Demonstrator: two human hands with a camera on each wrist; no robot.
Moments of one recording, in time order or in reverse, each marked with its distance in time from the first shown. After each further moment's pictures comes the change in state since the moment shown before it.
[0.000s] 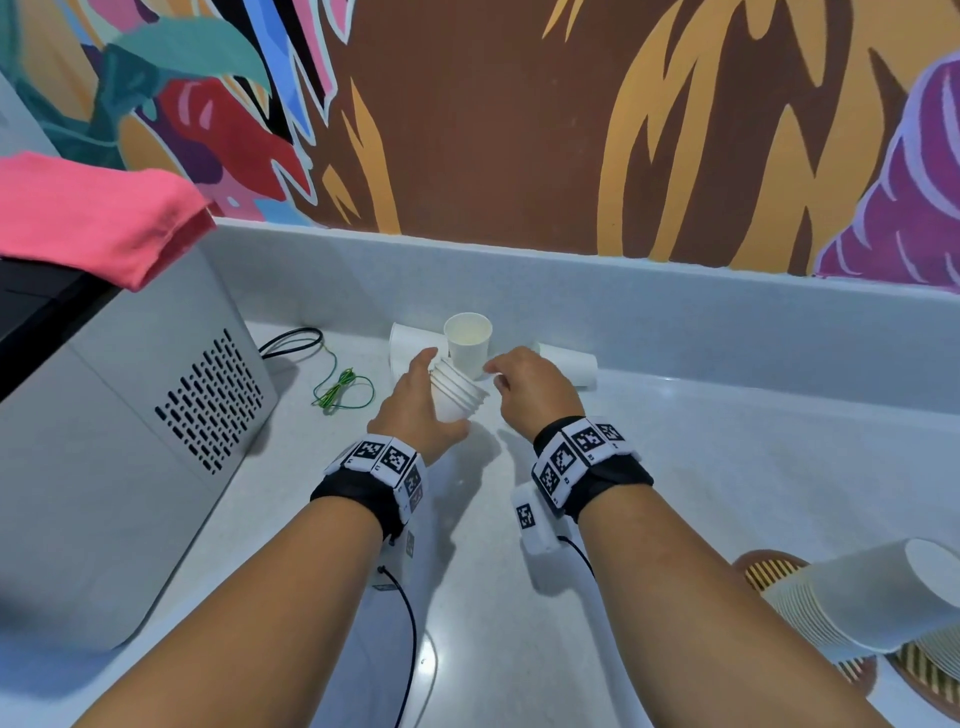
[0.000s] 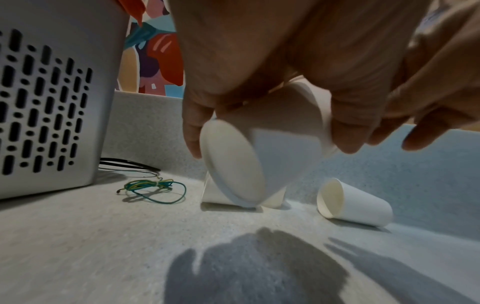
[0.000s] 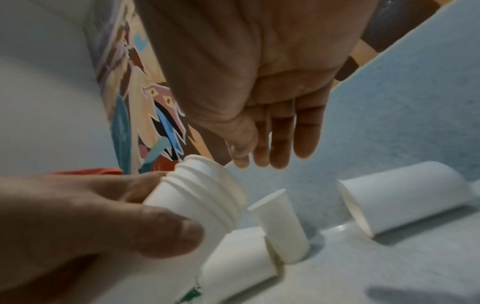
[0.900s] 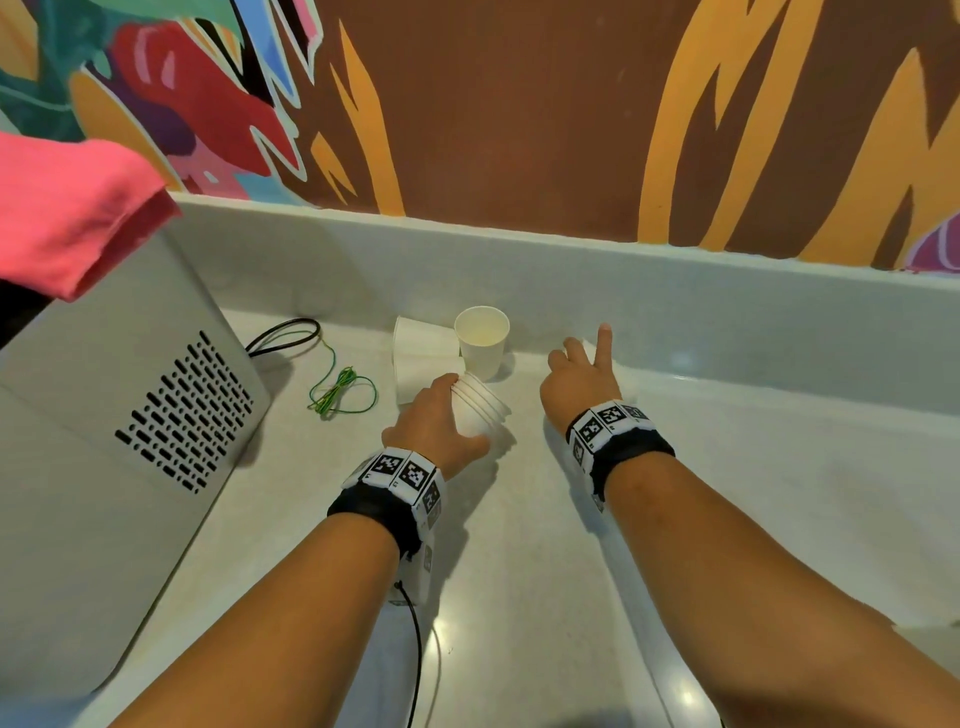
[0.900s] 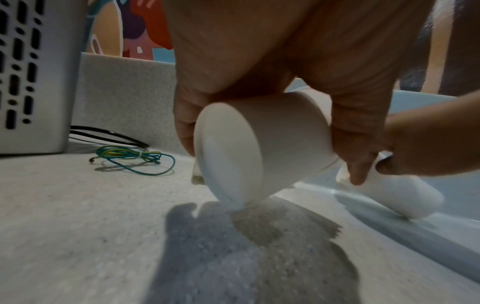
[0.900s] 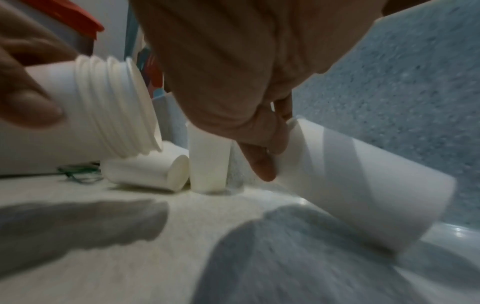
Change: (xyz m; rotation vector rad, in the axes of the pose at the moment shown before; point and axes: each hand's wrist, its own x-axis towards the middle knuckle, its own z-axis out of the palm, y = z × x) left_hand 0.043 -0.016 0.029 0.139 -0.094 -0.111; right_hand 0.055 0.056 0.028 -0.787 -0.263 -0.050
